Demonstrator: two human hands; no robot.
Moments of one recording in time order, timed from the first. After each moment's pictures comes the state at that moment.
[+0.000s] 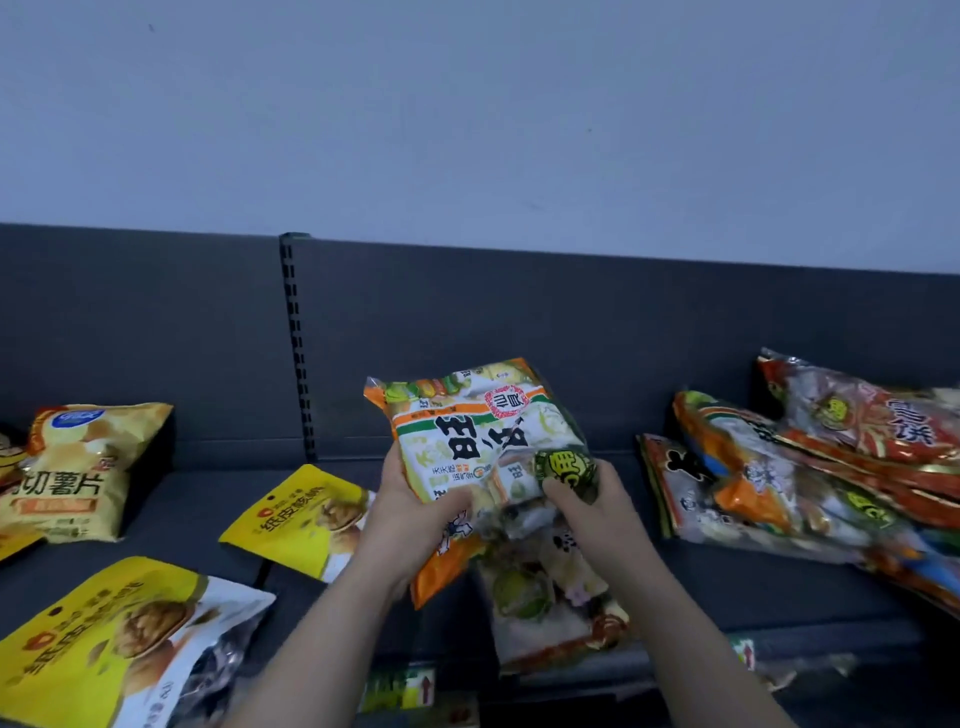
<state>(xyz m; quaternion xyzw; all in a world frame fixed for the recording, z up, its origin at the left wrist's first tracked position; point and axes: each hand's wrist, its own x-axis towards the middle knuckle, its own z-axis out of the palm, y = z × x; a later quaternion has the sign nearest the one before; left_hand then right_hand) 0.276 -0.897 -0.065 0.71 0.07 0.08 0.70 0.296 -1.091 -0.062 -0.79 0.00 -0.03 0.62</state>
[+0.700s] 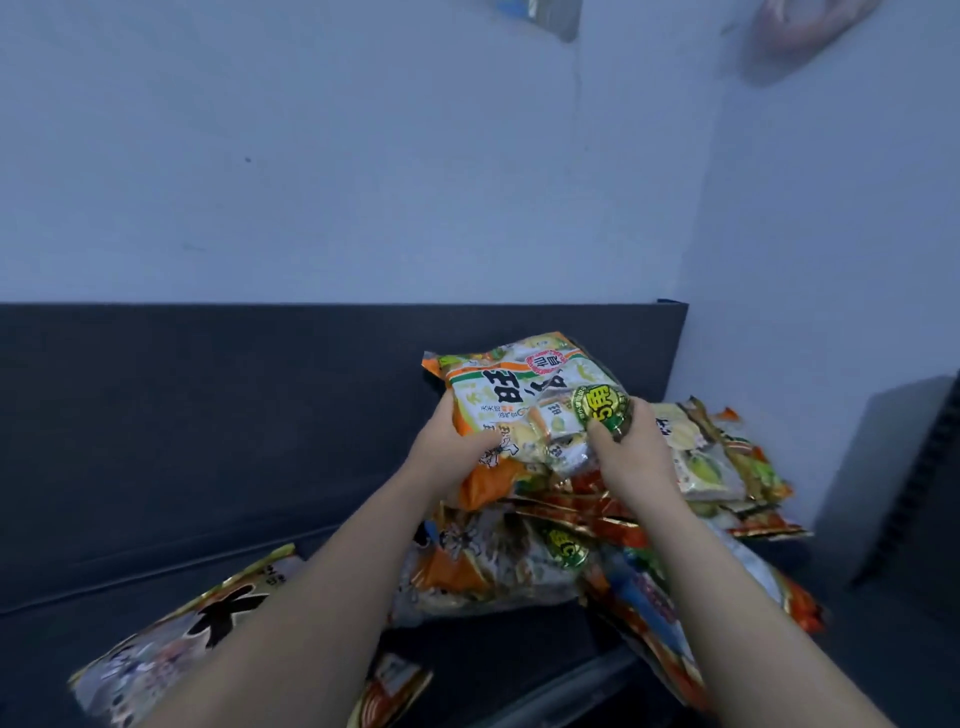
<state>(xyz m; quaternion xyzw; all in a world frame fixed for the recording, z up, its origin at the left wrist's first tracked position) 0.441 -1.234 0.016 0.75 -0.15 -0.05 0.64 0.379 -1.429 0.025 -0.85 0.18 -0.29 0.39</state>
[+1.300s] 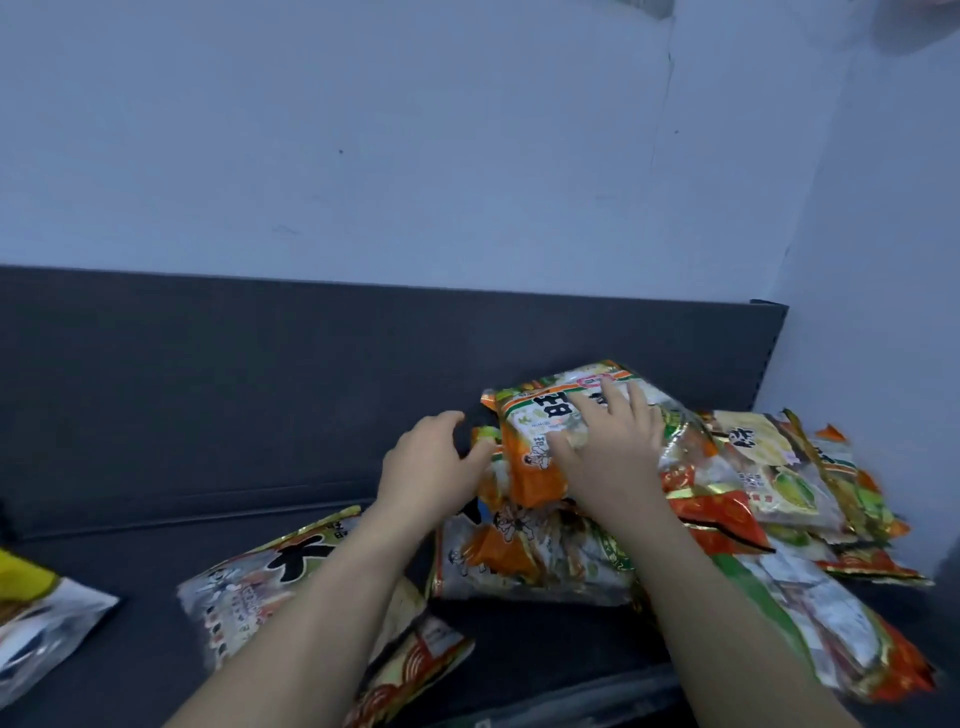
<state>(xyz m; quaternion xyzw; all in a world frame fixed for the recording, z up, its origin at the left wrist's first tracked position) 0.391 -1.191 0.006 0.93 -0.06 0.13 0.35 0.379 -1.366 0.018 -0.94 0.01 -0.30 0.14</state>
